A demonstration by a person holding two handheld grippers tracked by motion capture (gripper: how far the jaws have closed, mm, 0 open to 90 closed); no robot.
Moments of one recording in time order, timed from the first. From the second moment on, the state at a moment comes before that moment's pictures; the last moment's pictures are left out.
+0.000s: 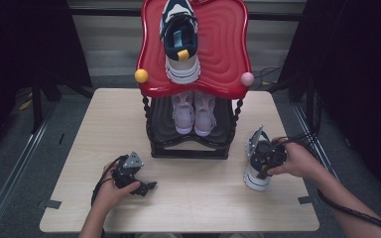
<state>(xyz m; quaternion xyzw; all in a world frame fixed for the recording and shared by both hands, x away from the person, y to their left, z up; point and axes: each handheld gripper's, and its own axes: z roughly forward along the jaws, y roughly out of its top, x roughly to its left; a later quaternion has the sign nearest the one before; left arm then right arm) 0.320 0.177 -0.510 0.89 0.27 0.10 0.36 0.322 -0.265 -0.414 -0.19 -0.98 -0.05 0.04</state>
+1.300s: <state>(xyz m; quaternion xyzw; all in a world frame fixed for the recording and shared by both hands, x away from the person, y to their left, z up) 0.320 0.177 -0.510 0.88 0.27 0.10 0.37 0.318 -0.264 -0.381 -0.18 -0.98 -0.02 0.05</state>
